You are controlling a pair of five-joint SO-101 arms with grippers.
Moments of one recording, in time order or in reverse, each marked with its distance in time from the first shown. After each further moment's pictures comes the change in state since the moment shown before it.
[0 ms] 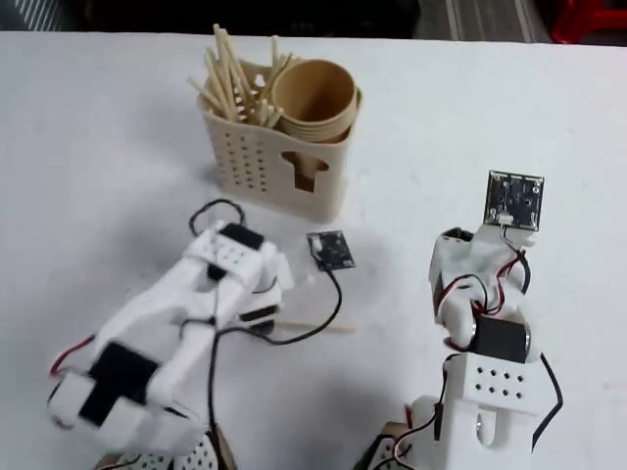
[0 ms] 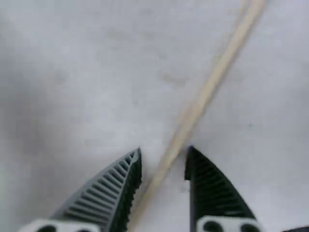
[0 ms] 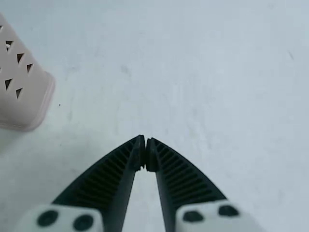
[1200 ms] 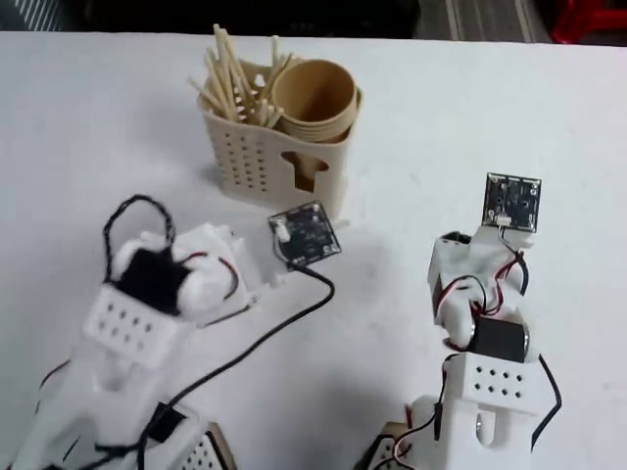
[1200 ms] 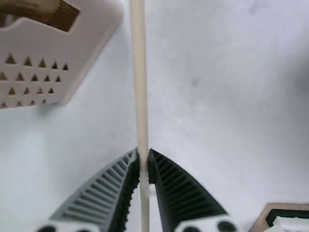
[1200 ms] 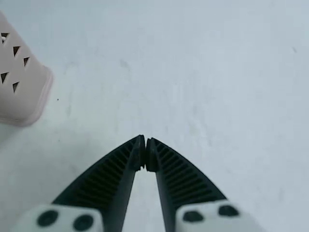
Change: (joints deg) left arm -0.2 -43.9 -7.7 24.4 3.6; right arm 0.0 0.0 0.9 0.0 0.0
